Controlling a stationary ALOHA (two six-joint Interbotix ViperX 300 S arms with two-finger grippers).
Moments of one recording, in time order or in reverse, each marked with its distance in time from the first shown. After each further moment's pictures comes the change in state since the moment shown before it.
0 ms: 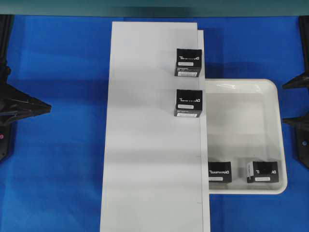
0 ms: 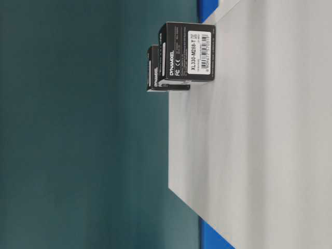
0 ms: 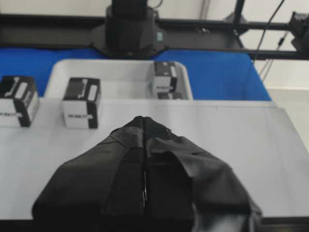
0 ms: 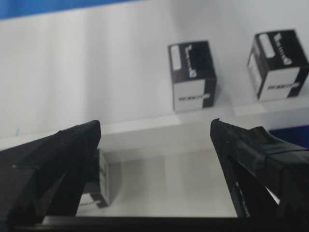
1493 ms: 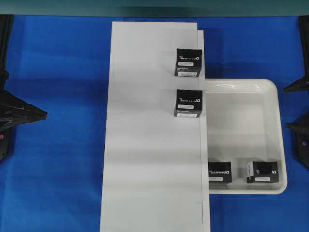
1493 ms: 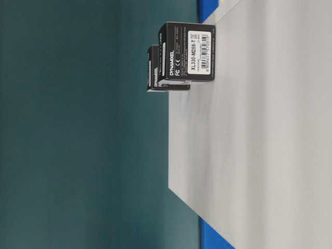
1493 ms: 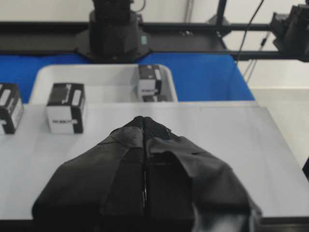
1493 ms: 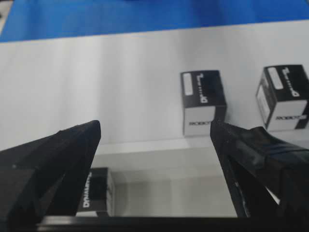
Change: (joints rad) left arm -0.043 -0.018 0.000 0.000 0.003 0.003; right arm 0.077 -0.032 0.032 -0.012 -0.083 -0.009
